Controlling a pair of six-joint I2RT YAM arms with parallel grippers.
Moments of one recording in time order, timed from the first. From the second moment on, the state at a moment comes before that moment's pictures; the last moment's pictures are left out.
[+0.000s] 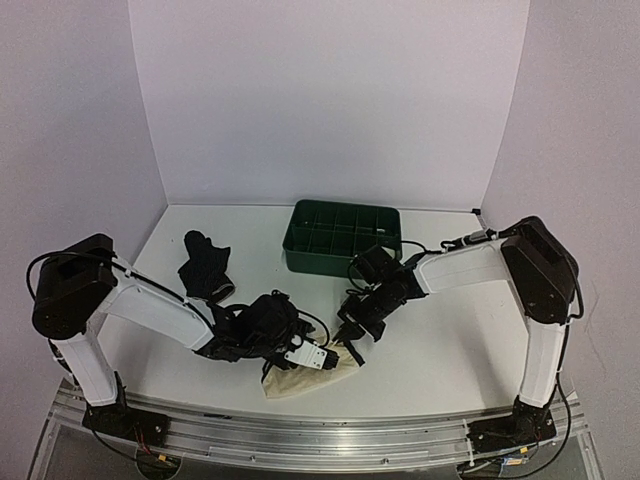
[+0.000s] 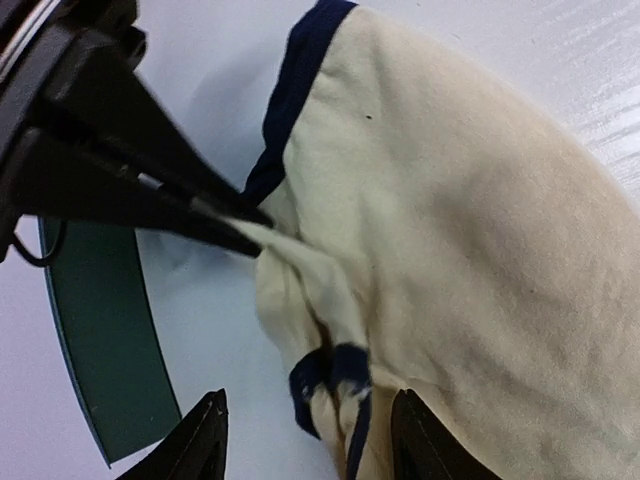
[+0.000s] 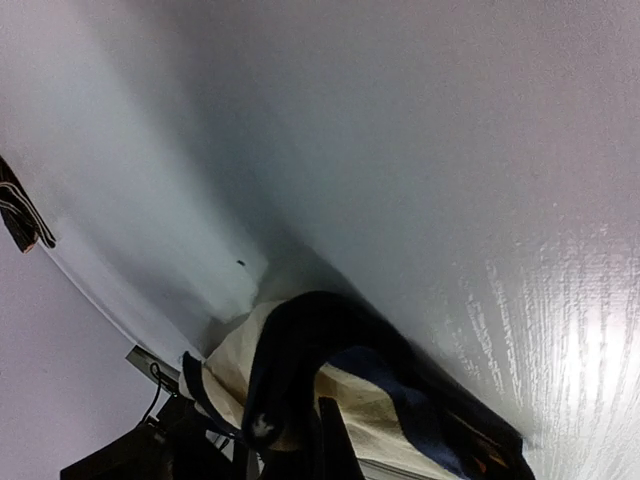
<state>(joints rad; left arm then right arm) -1.14 1.77 0.81 0.21 -0.20 1.08 0.79 1.98 1.20 -0.35 -0.52 1.37</state>
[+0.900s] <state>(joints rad) -0.94 1.80 1.01 -0.42 0.20 0.34 0.79 1.89 1.08 -0.18 -0.44 1.39</state>
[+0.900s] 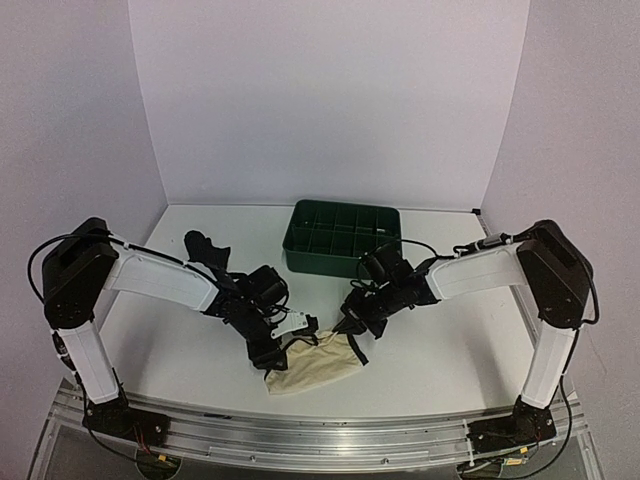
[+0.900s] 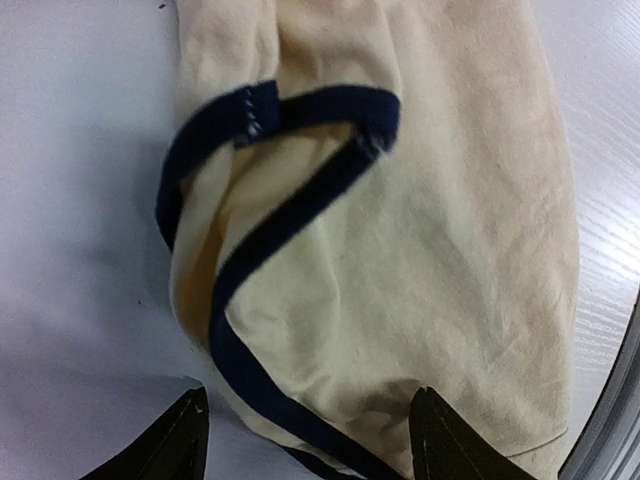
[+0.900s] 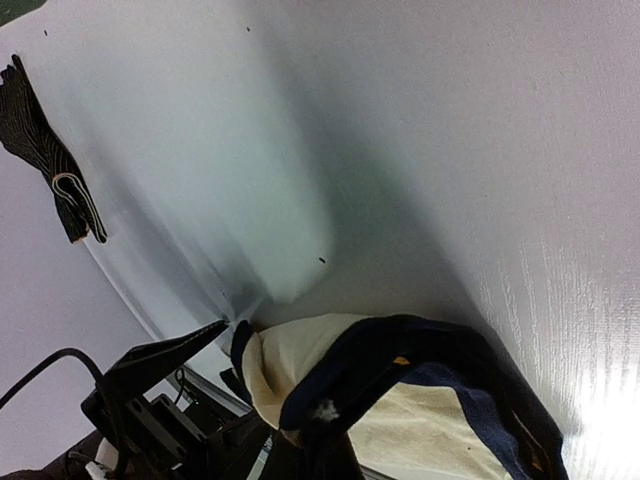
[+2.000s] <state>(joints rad) -0.86 1.83 1.03 -0.36 0.22 0.15 0.78 1.86 1.20 -0.28 -0.45 1.34</state>
